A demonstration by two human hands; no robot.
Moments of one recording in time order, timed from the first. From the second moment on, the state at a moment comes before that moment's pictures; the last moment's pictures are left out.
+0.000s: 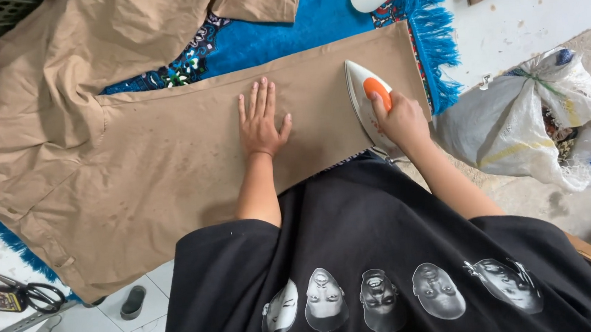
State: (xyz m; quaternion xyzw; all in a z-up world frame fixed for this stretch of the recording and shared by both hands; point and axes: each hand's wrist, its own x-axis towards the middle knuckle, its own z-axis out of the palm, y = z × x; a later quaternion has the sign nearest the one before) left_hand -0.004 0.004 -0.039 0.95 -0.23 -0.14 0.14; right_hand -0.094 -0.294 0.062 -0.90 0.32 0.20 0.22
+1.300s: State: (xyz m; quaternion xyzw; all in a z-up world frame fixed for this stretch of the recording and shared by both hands) left_hand -0.002 0.002 -0.029 0.95 -0.24 -0.15 0.12; right_hand -0.134 -0.325 0.050 -0.88 0.38 0.18 0.22
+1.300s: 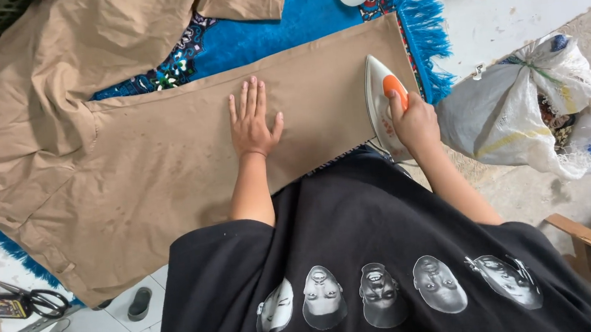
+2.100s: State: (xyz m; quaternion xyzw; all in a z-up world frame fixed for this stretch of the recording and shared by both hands) left_hand -0.004 0.003 -0.028 0.95 -0.23 -0.16 0.12; right_hand -0.086 -0.343 0.040 -0.85 0.37 0.18 0.33
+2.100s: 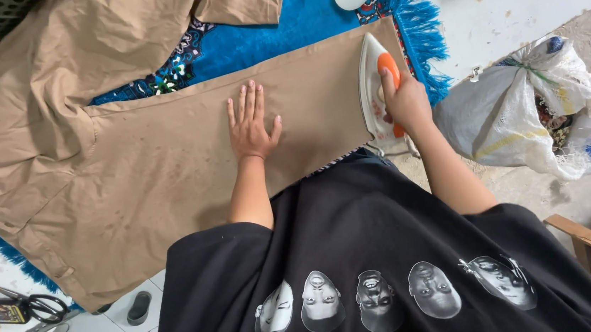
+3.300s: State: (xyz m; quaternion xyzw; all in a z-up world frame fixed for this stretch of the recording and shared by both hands) left_hand -0.003 0.002 -0.037 0.95 -0.23 -0.13 0.13; right_hand -0.117 -0.301 0.108 -0.85 0.38 0.23 0.29
